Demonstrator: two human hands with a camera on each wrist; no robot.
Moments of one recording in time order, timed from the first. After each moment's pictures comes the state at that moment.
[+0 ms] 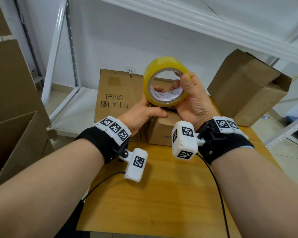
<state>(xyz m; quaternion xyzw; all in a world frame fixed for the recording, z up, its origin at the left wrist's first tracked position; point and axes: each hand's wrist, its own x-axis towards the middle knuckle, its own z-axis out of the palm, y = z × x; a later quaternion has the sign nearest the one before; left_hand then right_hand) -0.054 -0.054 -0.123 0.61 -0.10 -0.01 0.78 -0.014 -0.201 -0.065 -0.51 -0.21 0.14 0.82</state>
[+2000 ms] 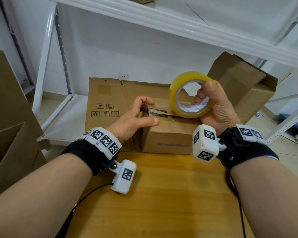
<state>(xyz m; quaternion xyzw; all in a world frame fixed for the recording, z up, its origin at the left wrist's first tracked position) -0.065 -0.050 -0.117 0.73 -0.14 -0.02 0.67 -0.001 -0.284 -0.053 -0.54 -0.15 0.04 0.83</state>
